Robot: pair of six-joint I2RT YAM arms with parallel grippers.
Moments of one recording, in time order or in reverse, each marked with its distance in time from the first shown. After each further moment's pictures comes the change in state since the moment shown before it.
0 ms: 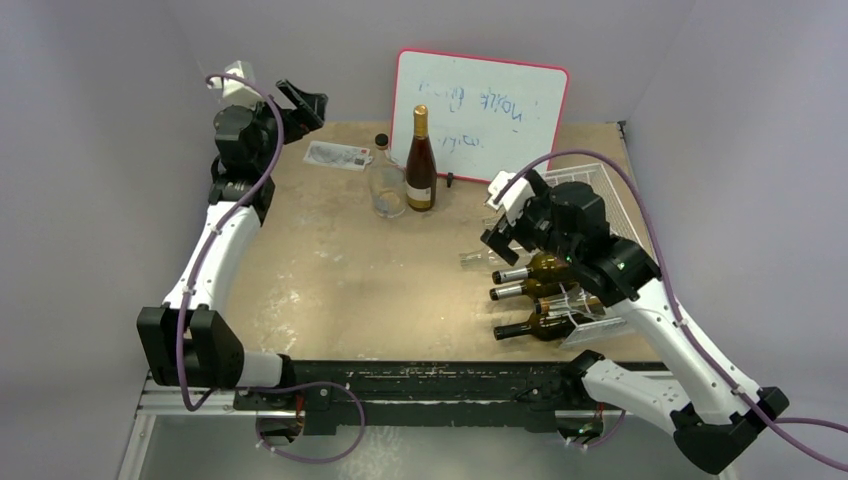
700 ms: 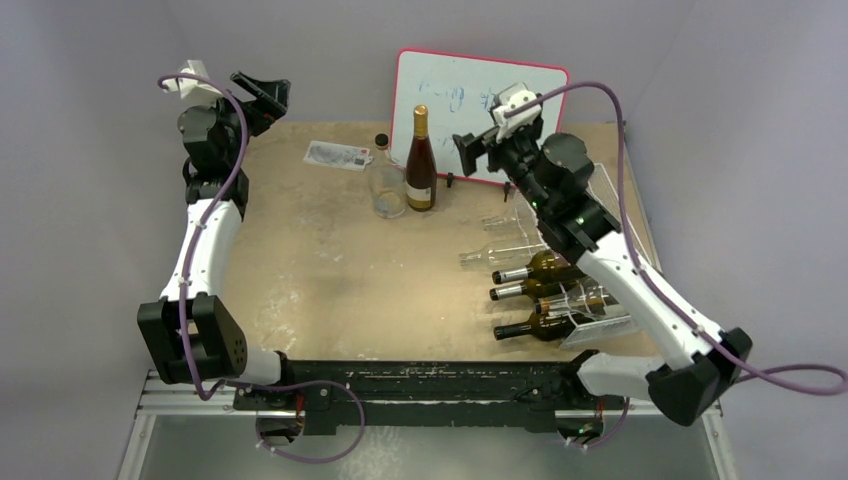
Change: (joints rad) left arm 0.171 0.032 0.000 0.112 0.093 -0.140; right arm 0.000 0.303 0.169 0.653 0.121 0.262
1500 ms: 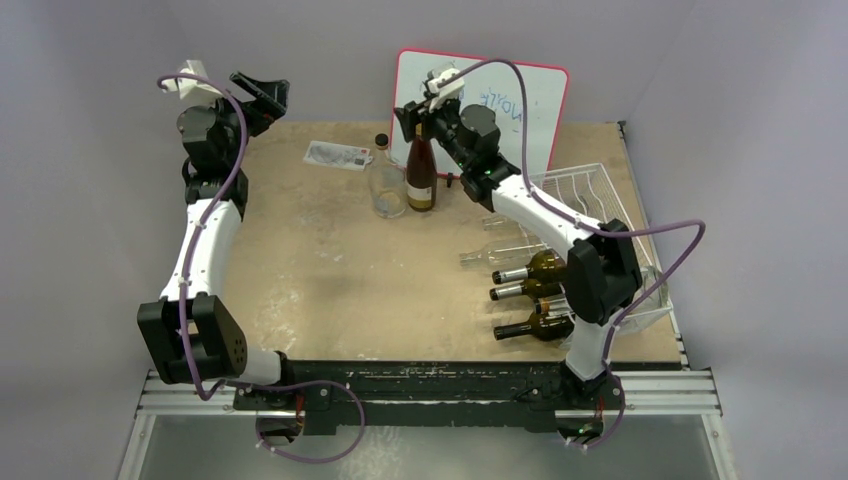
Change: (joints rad) left arm 0.003 0.000 0.000 -0.004 -0.003 0.010; right arm 0.000 0.599 0.238 0.373 -0.105 0.151
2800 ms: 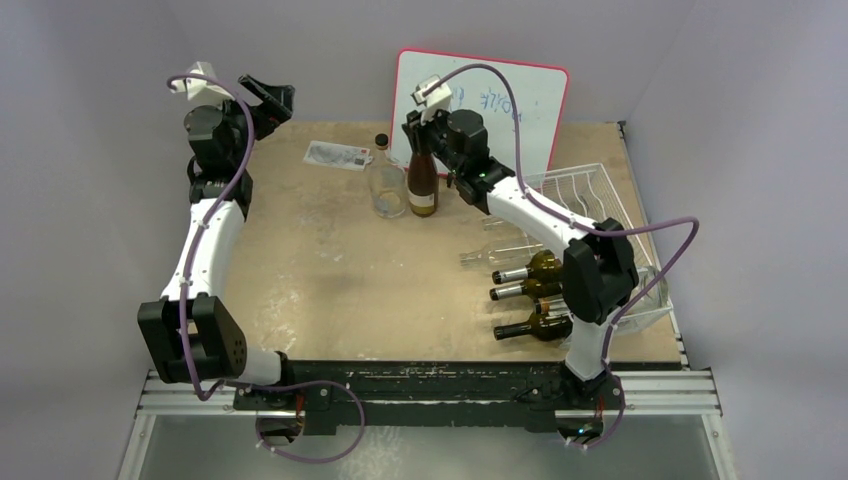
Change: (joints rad) left arm -0.026 0.000 0.000 -0.050 -0.037 0.044; right arm 0.021 0.002 0.015 -0.158 0.049 -0.024
